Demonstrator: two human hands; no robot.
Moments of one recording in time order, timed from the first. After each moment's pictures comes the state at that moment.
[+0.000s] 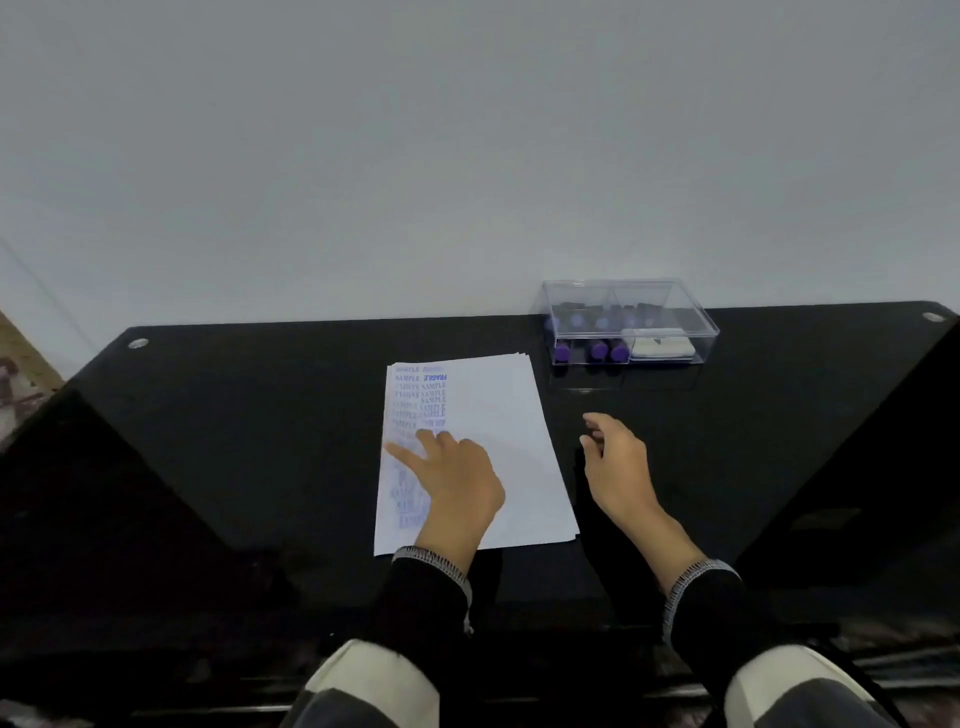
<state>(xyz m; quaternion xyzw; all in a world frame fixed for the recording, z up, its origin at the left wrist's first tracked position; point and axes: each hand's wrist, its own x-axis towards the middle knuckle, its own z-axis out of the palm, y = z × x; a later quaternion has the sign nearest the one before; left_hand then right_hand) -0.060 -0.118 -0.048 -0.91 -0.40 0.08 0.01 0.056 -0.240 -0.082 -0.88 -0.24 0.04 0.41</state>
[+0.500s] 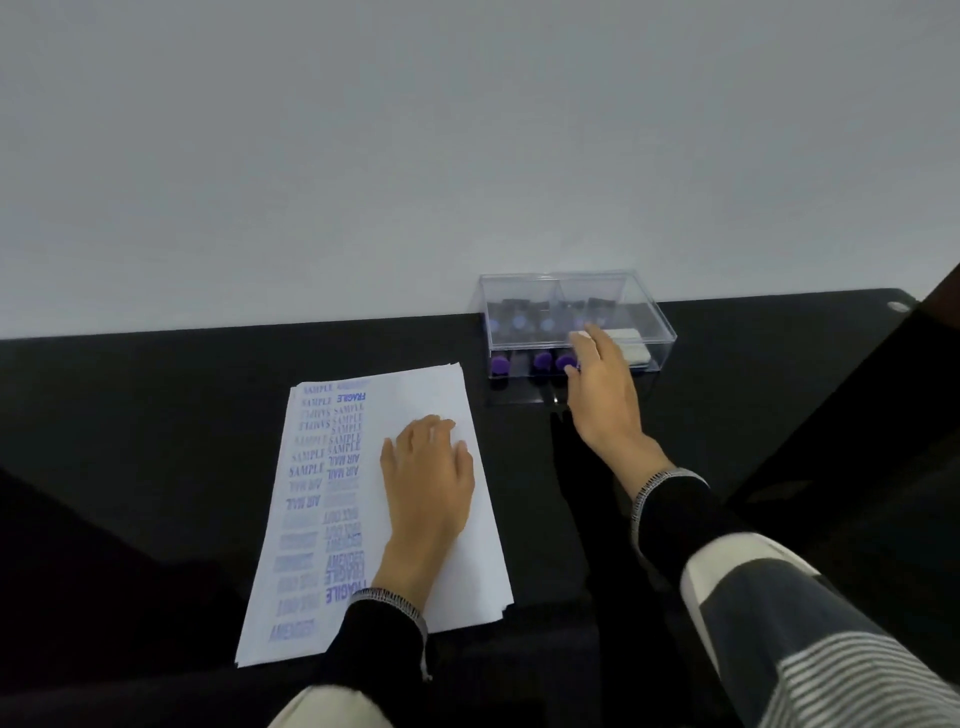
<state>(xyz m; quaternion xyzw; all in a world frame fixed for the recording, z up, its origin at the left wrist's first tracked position) 0.030 -0.105 -0.113 -0.91 -0.33 -0.20 -0.16 0.197 -0.222 -0.062 -0.91 -0.30 -0.12 0.27</state>
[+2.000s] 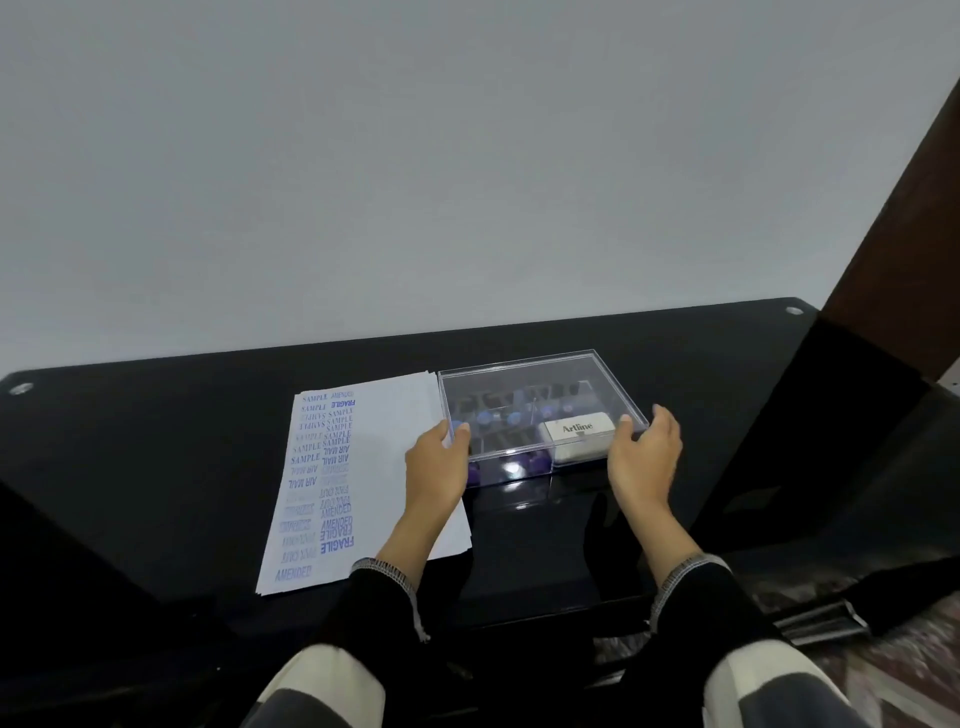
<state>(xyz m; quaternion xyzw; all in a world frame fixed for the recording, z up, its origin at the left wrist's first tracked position) -0.009 -0.174 -0.052 -0.78 -0.33 -0.20 -0.49 0.103 -0.348 -0.056 -0.83 -0.01 -0.10 0.54</state>
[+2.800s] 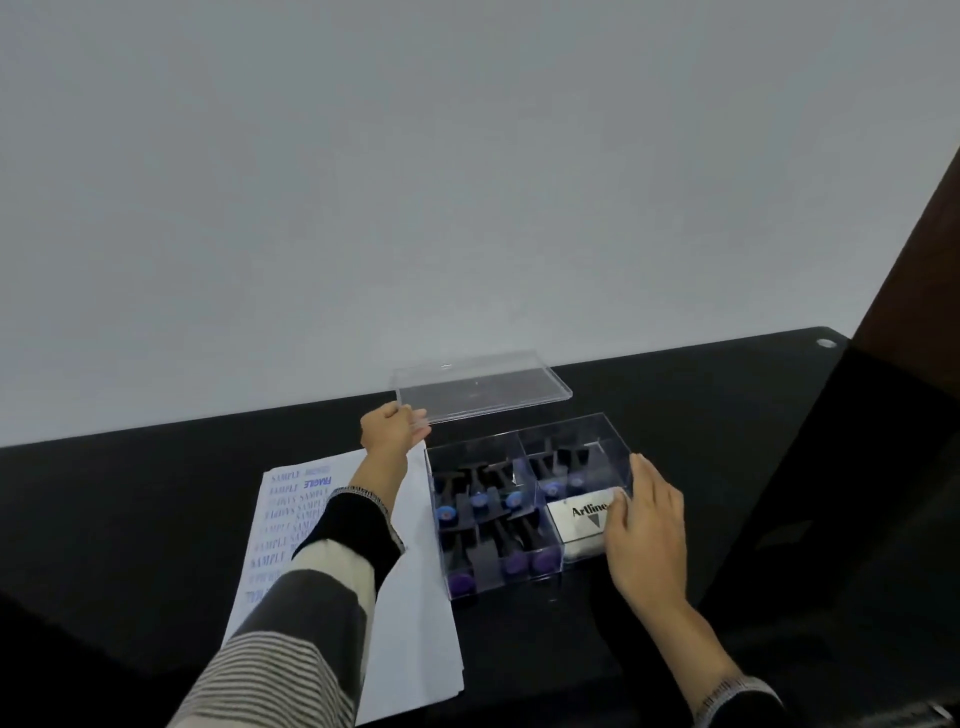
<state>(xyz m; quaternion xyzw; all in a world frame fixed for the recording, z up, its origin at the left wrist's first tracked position) 0.125 -0.050 -0.039 -0.53 -0.41 -0.27 -0.69 0.141 -0.334 -0.085 -0.90 -0.15 -0.13 0.39</state>
